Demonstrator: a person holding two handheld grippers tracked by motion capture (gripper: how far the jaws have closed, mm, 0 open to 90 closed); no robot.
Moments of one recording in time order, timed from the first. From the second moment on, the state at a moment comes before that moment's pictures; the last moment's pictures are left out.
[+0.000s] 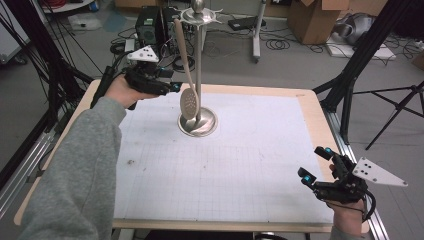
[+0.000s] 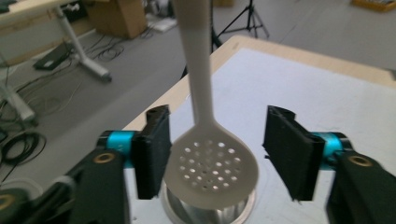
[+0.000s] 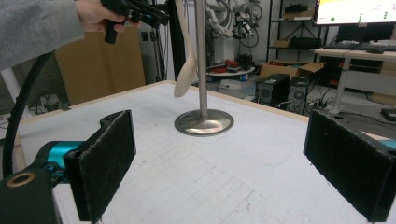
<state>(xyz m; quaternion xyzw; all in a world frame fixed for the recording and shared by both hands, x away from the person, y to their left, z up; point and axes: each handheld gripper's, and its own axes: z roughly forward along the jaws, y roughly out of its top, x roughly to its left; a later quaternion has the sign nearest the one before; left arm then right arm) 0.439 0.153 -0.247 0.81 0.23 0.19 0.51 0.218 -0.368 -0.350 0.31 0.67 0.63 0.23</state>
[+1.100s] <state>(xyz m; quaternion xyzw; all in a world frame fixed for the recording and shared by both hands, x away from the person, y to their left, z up) 0.323 0.246 -0.306 0.74 0.23 0.25 0.58 0.212 -0.355 -0.351 0.30 0.69 0.62 0.24</state>
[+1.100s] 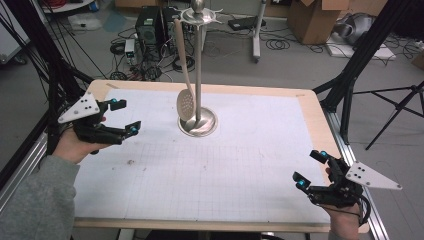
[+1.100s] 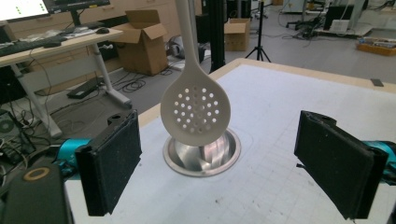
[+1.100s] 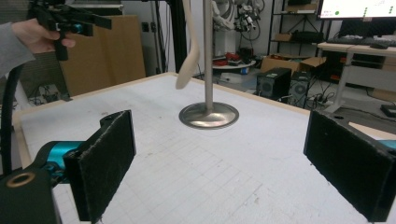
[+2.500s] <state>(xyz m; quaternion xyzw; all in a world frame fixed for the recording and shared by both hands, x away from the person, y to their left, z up) 0.219 0.298 -0.386 0.68 0.36 0.34 0.54 0.242 -0.325 -0.367 0.32 0.69 0.60 0.24</state>
